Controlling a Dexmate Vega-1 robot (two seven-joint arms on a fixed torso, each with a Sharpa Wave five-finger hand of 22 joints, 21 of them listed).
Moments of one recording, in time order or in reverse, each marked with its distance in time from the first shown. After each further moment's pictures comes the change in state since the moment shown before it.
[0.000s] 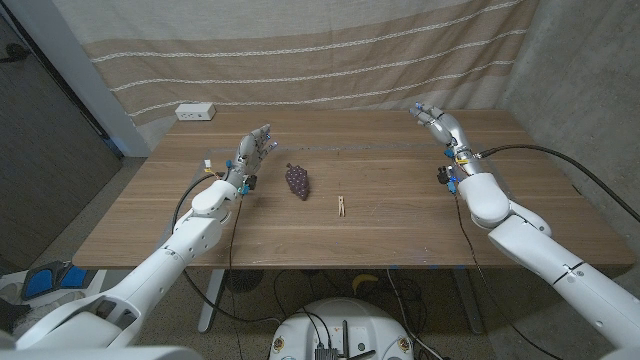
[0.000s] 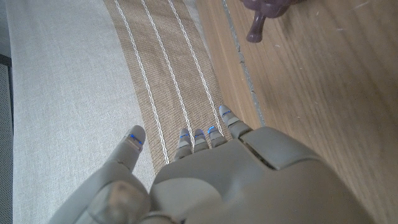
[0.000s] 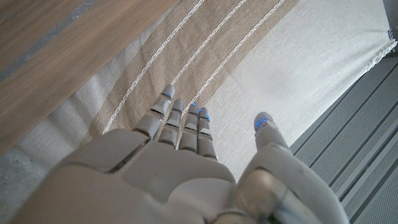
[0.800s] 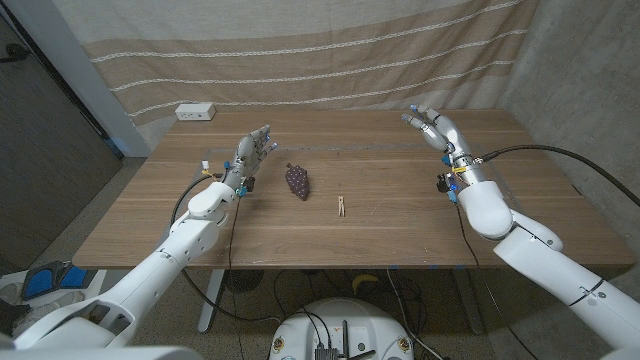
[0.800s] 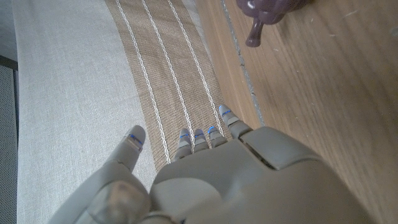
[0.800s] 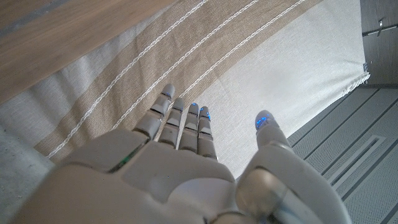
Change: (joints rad) left arm 0.023 0.019 -0.010 -0.021 -0.015 -0.008 -0.025; left_hand 0.000 0.000 0.000 0.000 0.000 0.001 -0.001 0.000 0.000 0.000 0.000 0.000 0.000 0.000 0.000 0.000 0.000 0.004 0.004 -0.004 0.000; right arm -0.125 -0.035 0.037 -0.198 -0.149 -0.127 -0.052; right_hand 0.018 -0.005 -0.004 0.004 0.004 0.016 0.002 0.000 0.000 0.018 -0.007 0.000 0.000 0.016 -0.005 0.007 0.009 0.013 0.002 0.000 0.000
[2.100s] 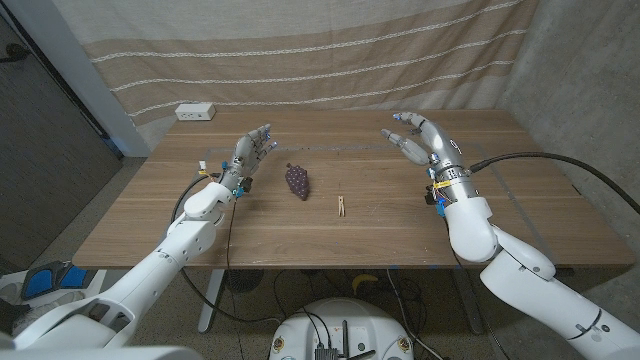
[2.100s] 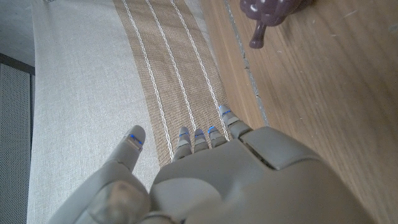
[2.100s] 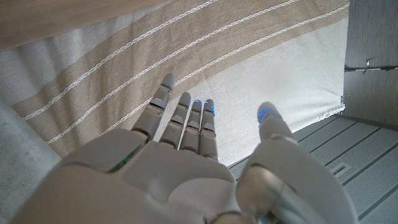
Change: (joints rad) left arm -0.013 -0.004 -0.004 0.049 -0.019 -0.045 -0.077; left_hand 0.000 0.000 0.000 0.000 0.000 0.032 -0.007 0.003 0.000 0.004 0.003 0.000 0.000 0.000 0.000 0.000 0.000 0.011 0.000 -0.008 0.000; right arm -0.084 0.043 -0.088 -0.207 -0.326 -0.243 -0.090; right_hand 0.245 -0.129 0.004 -0.021 -0.045 0.179 -0.050 0.047 0.010 0.142 -0.081 0.028 0.016 0.171 -0.080 0.086 0.025 0.191 0.066 0.034 0.005
